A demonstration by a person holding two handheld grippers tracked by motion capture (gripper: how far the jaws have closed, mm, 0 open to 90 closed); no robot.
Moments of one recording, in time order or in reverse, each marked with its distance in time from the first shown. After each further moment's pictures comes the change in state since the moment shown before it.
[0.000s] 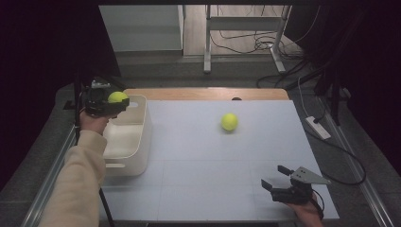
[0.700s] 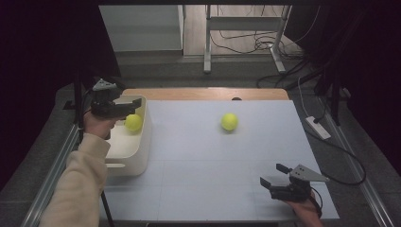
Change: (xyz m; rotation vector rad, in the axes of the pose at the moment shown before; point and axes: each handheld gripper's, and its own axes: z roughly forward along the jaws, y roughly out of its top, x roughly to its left) left arm -0.036 0.007 -0.030 -0.126 -0.183 0.064; right arm -0.002 0.003 0.006 -0.006 0.011 0.015
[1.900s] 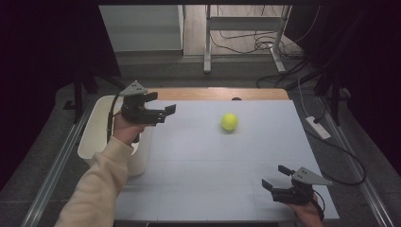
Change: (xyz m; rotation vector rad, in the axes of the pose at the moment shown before) left arm -0.086 0.014 0.014 -0.080 -0.312 0.130; right arm 0.003 -0.003 -0.008 -0.012 -0.013 -0.010
